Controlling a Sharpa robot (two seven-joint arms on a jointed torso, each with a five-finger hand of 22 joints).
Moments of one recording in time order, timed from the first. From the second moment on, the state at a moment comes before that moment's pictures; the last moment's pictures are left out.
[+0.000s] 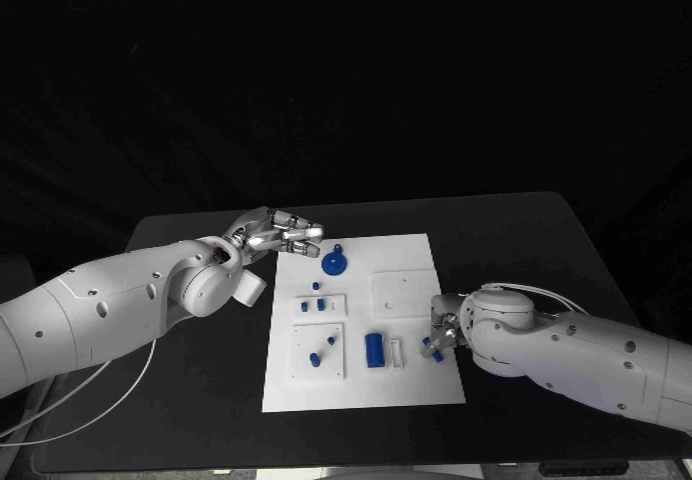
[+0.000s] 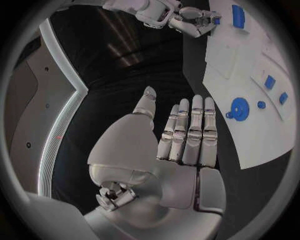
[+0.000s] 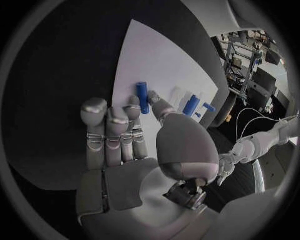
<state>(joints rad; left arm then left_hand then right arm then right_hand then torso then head) 1.19 -0.74 -0.08 1.26 -0.29 -0.06 0.28 1.28 -0.01 -0.06 -0.02 0.06 1.02 0.15 0.07 0.07 1.16 0.12 0.06 0.06 1.19 0.11 0.07 0.09 0.03 1.04 0.10 0.08 0.08 0.99 -0.76 0.00 1.49 -1.49 0.09 -0.68 1.17 -0.11 0.32 -0.16 0.06 1.17 0.05 0.10 0.83 1.34 -0.03 0.74 1.13 1.46 -0.09 0.98 1.06 0.05 1.47 -0.11 0.74 1.31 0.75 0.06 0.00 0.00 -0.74</state>
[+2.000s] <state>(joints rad) 1.19 -0.74 -0.08 1.26 -0.30 -0.05 0.27 1.28 -0.01 -0.06 -0.02 0.06 1.02 0.15 0.07 0.07 1.16 0.12 0.06 0.06 1.19 0.11 0.07 0.09 0.03 1.04 0.10 0.08 0.08 0.95 -0.76 0.00 1.54 -1.00 -0.12 -0.63 1.05 -0.05 0.46 -0.23 0.47 1.13 0.08 0.07 0.27 1.32 -0.02 0.75 1.11 1.45 -0.09 0.98 1.05 0.05 1.46 -0.11 0.76 1.31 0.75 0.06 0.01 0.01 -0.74</state>
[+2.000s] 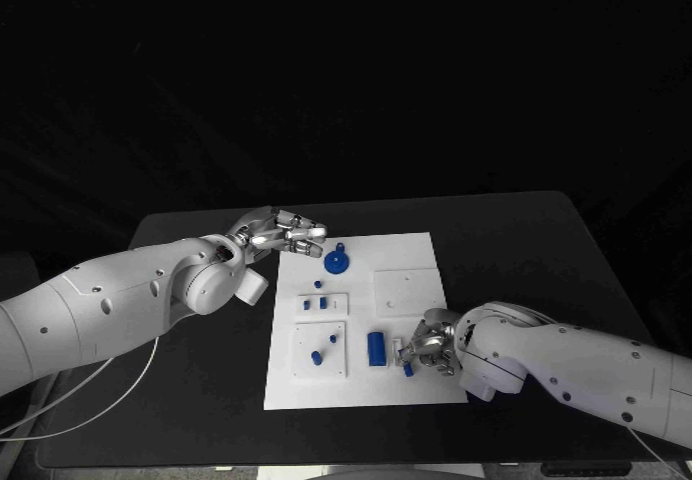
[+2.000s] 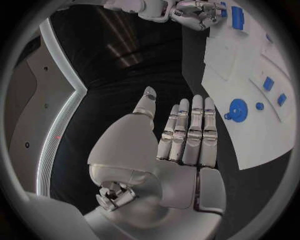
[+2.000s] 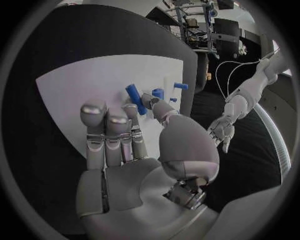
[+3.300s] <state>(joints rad) 1.19 -0.74 -0.08 1.26 -0.30 -0.04 0.26 1.28 0.00 -0.06 -0.01 0.06 1.02 0.15 0.07 0.07 1.16 0.13 0.06 0.06 1.19 0.11 0.07 0.09 0.03 1.04 0.10 0.08 0.08 0.96 -0.72 0.01 1.51 -1.08 -0.13 -0.63 1.08 -0.07 0.36 -0.11 0.24 1.17 0.06 0.07 0.27 1.33 -0.04 0.75 1.10 1.45 -0.09 0.97 1.05 0.05 1.46 -0.11 0.73 1.31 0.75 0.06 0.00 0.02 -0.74</state>
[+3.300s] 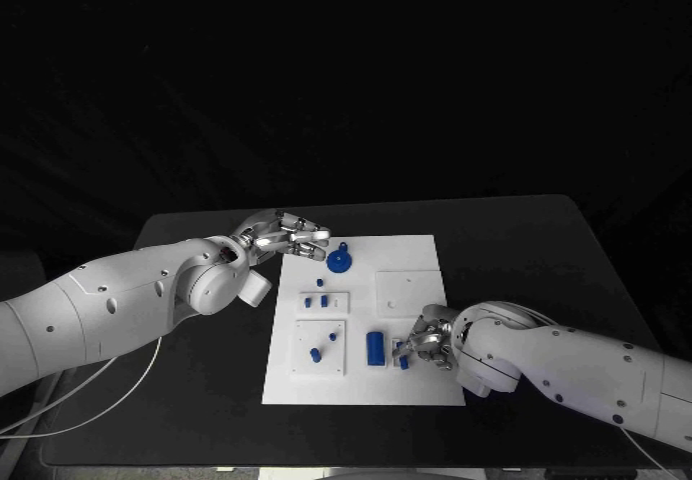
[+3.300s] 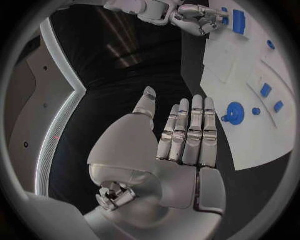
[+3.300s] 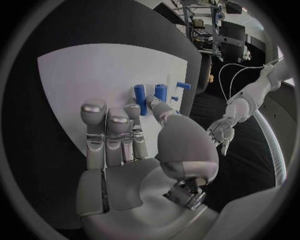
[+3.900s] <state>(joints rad) 1.19 -0.74 -0.08 1.26 -0.30 -0.04 0.26 1.28 0.00 -0.06 -0.01 0.06 1.02 0.15 0.07 0.07 1.16 0.13 0.06 0.06 1.19 0.11 0.07 0.09 0.03 1.04 0.10 0.08 0.08 0.96 -0.72 0.01 1.50 -1.10 -0.13 -0.63 1.08 -0.07 0.35 -0.08 0.18 1.17 0.06 0.07 0.26 1.33 -0.04 0.74 1.10 1.45 -0.09 0.97 1.05 0.05 1.47 -0.11 0.73 1.31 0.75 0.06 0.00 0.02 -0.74</state>
